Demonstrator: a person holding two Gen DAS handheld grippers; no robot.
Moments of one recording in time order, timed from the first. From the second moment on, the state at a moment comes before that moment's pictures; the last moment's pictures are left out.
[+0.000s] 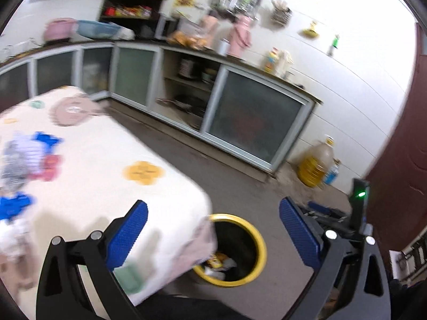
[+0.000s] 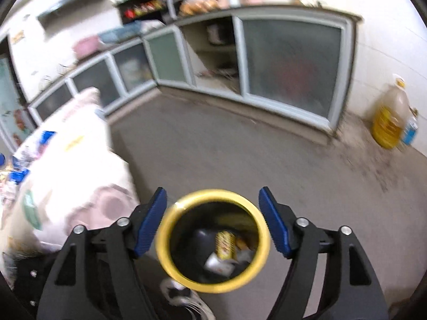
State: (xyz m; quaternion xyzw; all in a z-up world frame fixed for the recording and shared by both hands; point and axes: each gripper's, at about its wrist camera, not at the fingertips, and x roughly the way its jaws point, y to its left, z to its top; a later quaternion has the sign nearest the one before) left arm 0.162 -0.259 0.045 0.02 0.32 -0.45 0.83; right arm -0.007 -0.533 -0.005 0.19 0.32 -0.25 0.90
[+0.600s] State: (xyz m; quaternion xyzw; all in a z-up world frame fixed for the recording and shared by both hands) left arm 0.212 0.038 0.046 0.05 0.30 -0.07 0.95; right arm 0.152 -0.319 0.067 0.05 0.29 0.02 0.95
